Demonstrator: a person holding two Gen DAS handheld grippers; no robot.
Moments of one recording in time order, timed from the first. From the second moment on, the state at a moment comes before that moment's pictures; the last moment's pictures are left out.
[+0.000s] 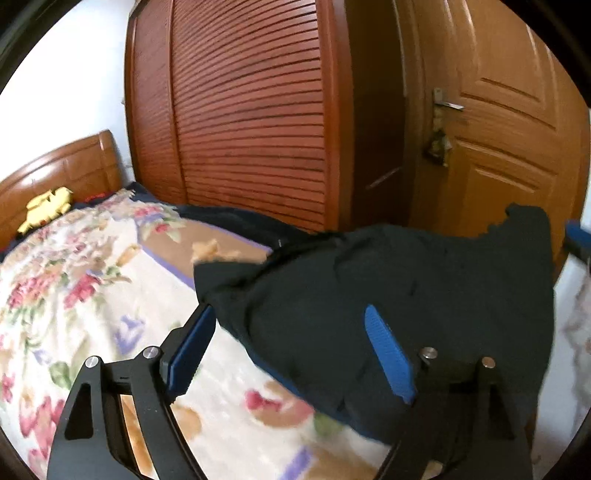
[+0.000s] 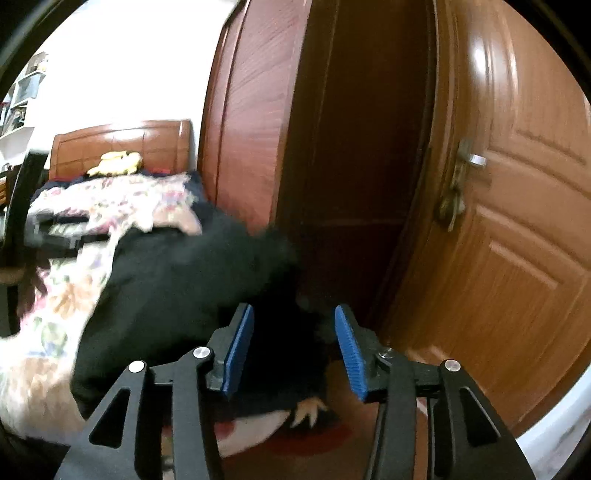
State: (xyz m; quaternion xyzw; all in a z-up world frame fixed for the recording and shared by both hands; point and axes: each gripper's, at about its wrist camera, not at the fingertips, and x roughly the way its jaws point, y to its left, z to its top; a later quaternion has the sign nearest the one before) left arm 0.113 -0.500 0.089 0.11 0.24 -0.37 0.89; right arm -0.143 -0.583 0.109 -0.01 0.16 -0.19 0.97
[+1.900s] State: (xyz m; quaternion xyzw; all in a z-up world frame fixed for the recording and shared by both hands) left arm 0.021 -0.242 0.047 0.08 0.25 -0.30 0.92; right arm -0.060 -0.442 0.084 0.03 0.22 -0.11 0.97
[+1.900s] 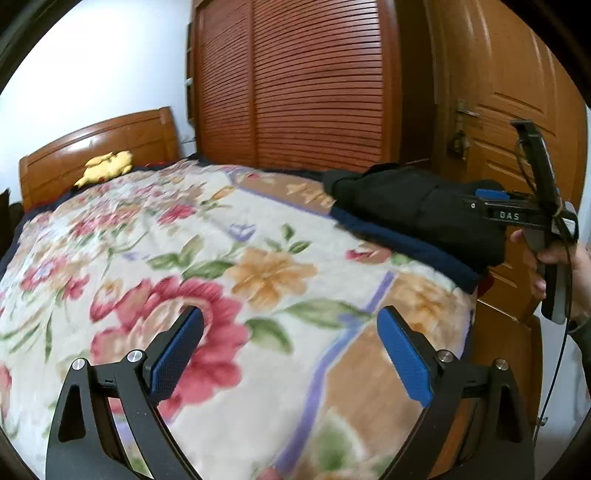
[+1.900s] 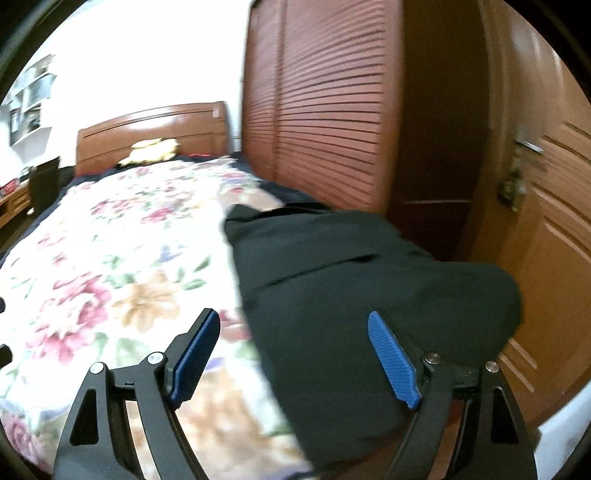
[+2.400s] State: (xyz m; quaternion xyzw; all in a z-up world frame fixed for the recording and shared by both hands) left arm 0.030 -0.140 0.014 0.05 0.28 -0.20 0.94; right arm -0.033 -0.320 0.047 0.00 0.23 0.04 0.97
